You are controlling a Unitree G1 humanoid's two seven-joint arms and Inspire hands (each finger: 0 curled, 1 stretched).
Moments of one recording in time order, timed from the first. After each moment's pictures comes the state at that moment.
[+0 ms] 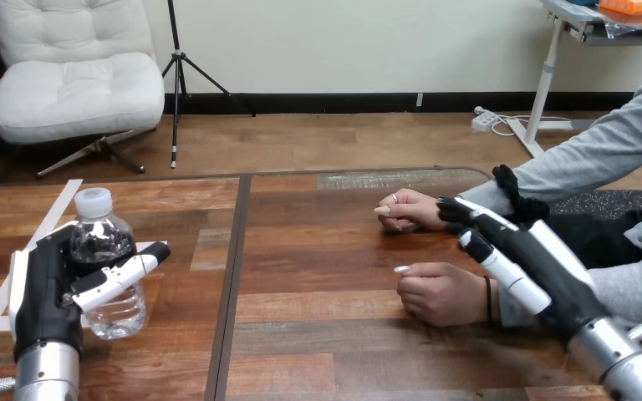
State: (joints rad) left arm -0.04 0.24 0.21 0.33 -0.04 -0.20 0.08; right arm -0.12 -0.40 -0.05 0.46 -0.05 -0.47 0.36
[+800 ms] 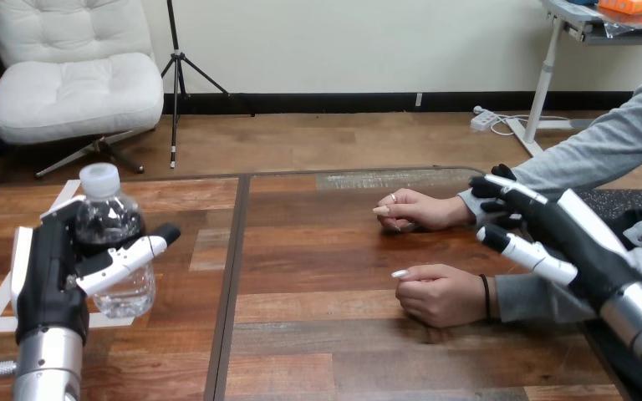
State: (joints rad) left arm -0.02 0.23 0.21 0.20 -0.05 -0.20 0.04; right arm -0.34 -0.53 -0.04 0.84 -0.20 -0.71 0.27
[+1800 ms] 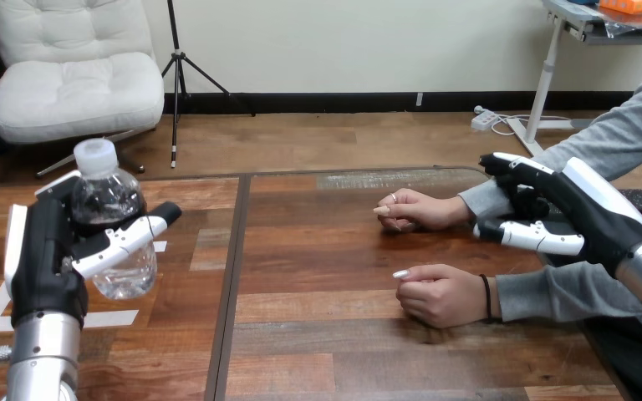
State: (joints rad) left arm -0.02 0.23 0.21 0.11 -0.07 -0.20 0.02; right arm -0.54 -0.62 0.03 1.05 -0.35 -0.77 0.19
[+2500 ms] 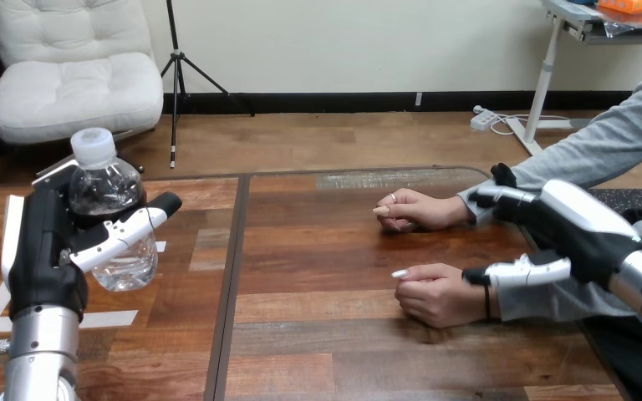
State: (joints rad) left arm -0.02 0.22 0.22 0.08 -0.08 -0.20 0.01; right arm -0.56 -0.67 0.16 1.09 -0.53 -0.77 0.10
